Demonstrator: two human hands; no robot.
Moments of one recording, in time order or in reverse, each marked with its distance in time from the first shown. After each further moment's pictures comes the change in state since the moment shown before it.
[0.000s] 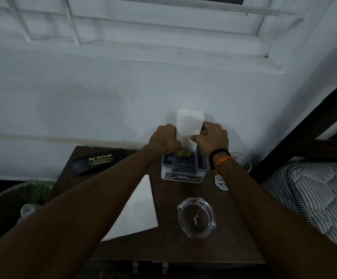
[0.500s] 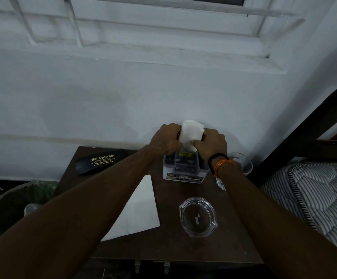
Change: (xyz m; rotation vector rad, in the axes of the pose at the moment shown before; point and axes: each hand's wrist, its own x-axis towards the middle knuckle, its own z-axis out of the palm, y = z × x) left_hand -0.006 0.005 -0.004 0.052 0.036 0.144; right_hand -0.006 0.009 0.012 -0.113 -0.015 -0.017
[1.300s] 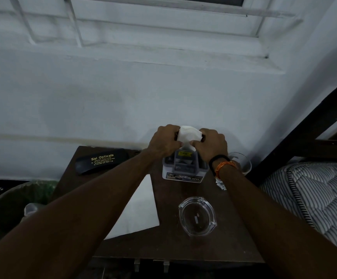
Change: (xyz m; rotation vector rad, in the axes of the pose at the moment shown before) left_hand -0.005 -0.005 0.007 -0.046 0.115 -0.001; right_hand -0.003 0.003 -0.002 -0.073 -0.002 -0.083
